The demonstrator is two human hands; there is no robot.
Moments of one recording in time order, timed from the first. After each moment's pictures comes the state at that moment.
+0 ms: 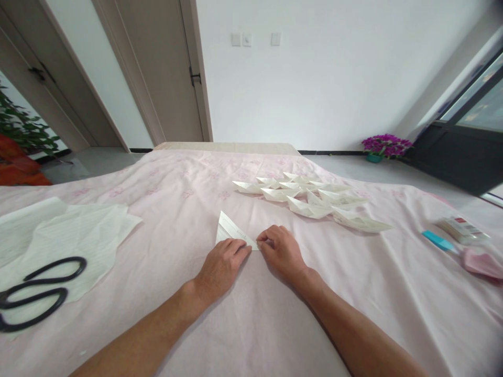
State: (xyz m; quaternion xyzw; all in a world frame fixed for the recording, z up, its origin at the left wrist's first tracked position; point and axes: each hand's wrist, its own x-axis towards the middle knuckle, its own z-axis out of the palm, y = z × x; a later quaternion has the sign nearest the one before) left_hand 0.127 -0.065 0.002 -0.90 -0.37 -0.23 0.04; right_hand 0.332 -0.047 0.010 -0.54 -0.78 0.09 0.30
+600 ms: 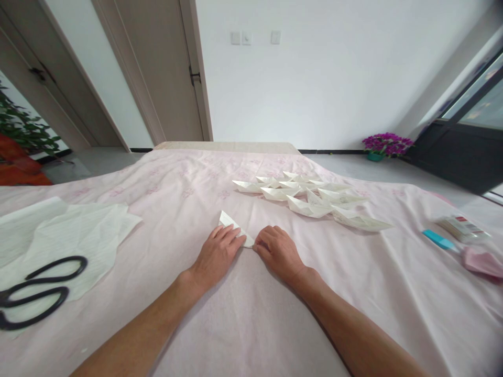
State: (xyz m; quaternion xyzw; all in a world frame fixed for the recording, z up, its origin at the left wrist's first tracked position) left_hand 0.116 -0.045 0.003 -0.90 -0.39 -0.20 0.09; right_hand 0.329 -0.050 0.015 -0.50 -0.82 0.09 0.26
